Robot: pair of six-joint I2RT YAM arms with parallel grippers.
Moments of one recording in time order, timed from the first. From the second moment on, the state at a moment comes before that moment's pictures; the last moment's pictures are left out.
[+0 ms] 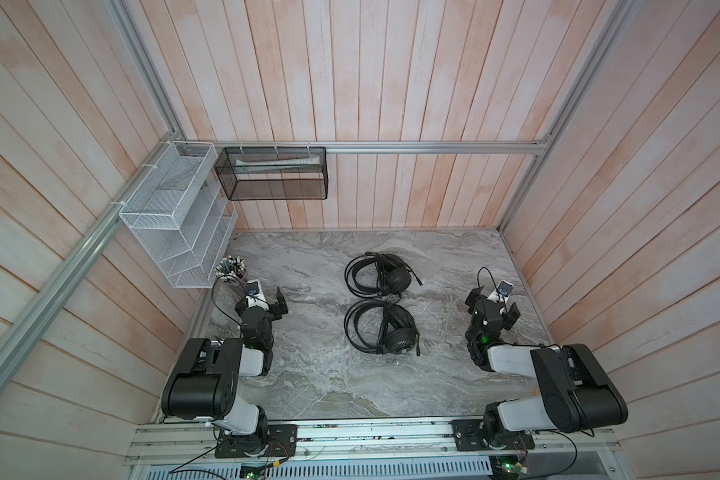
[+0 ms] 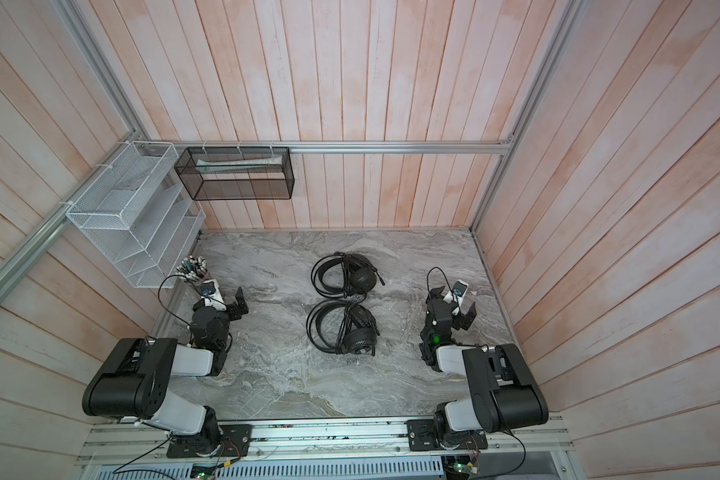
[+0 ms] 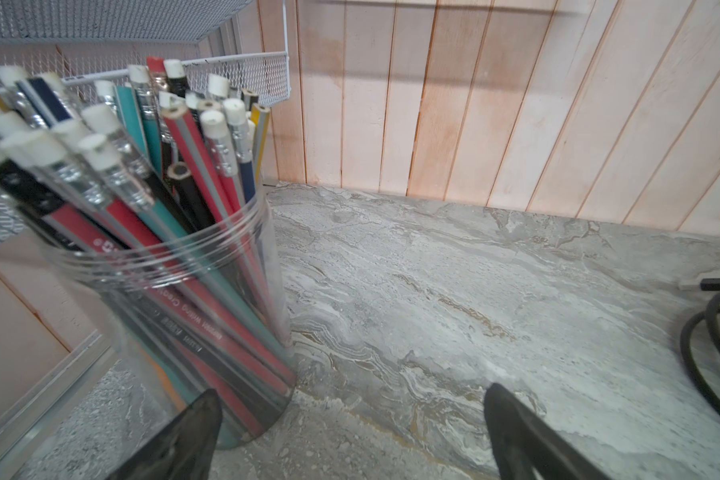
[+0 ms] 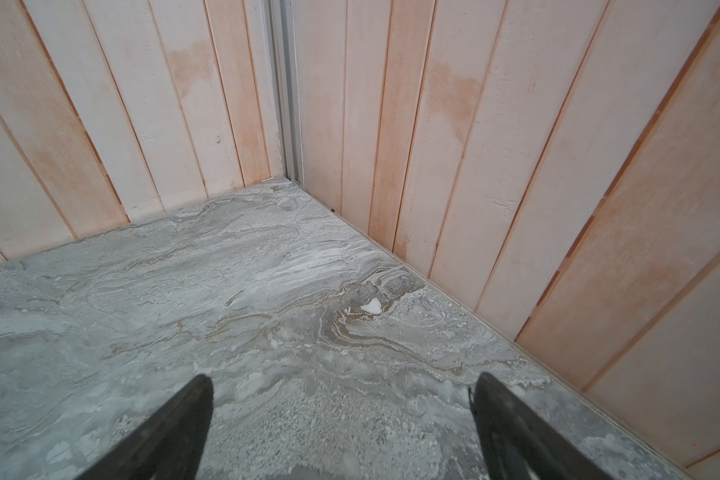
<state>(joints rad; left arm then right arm) -0.01 1.54 0.27 1.10 -0.19 -0.06 0.17 1.42 0.30 0.90 0.77 0.18</state>
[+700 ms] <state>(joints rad) -0.01 1.54 0.27 1.12 -0.19 -0.06 0.15 1.53 0.32 1.02 0.57 0.07</state>
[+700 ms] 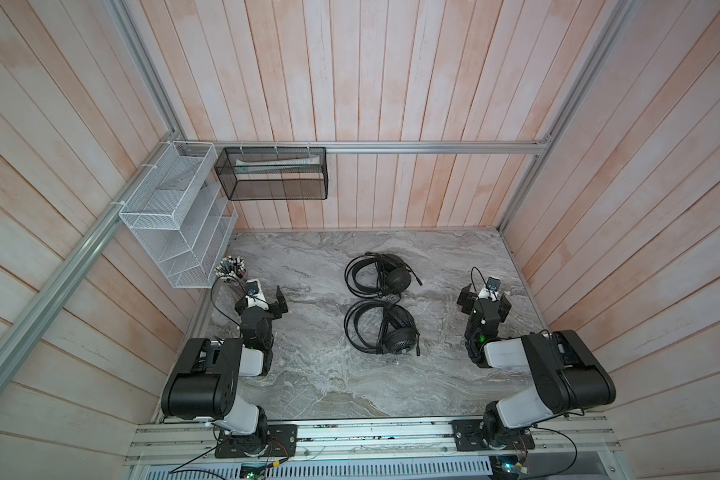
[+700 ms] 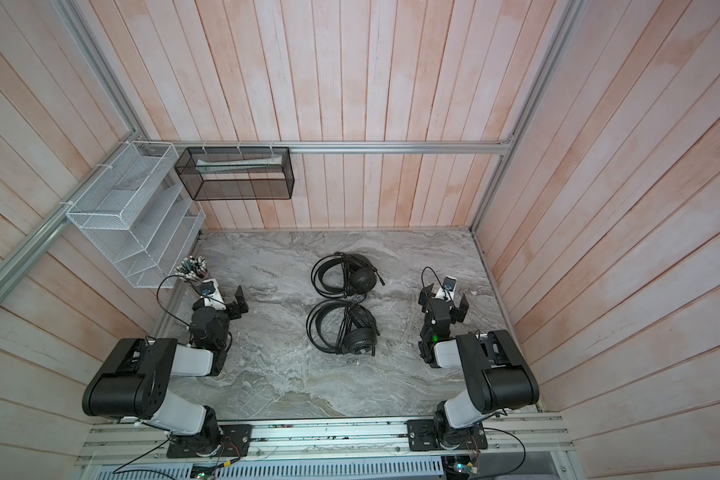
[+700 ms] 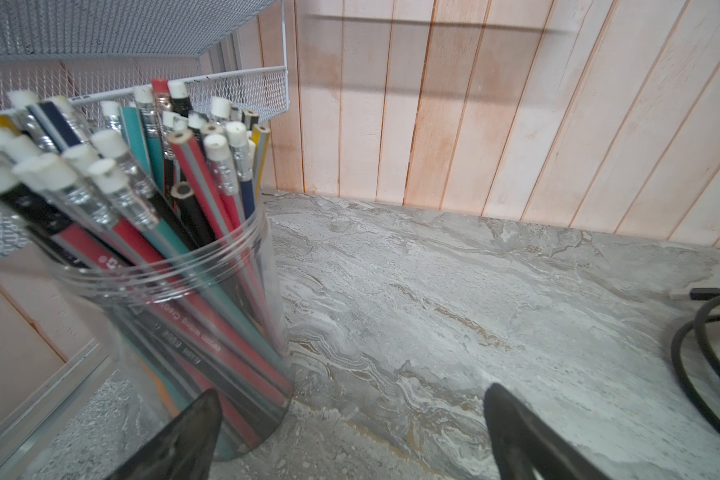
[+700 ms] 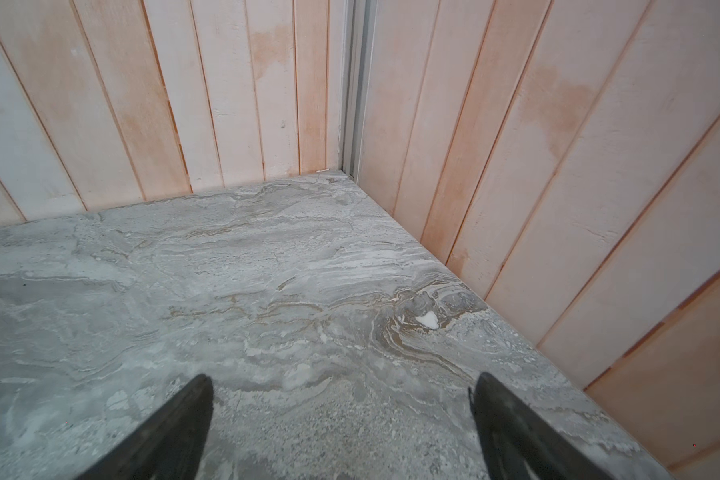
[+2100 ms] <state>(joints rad) -0.01 1.54 0.27 1.12 -0.19 -0.06 0.08 1.55 0.19 1.24 0.34 0.05</state>
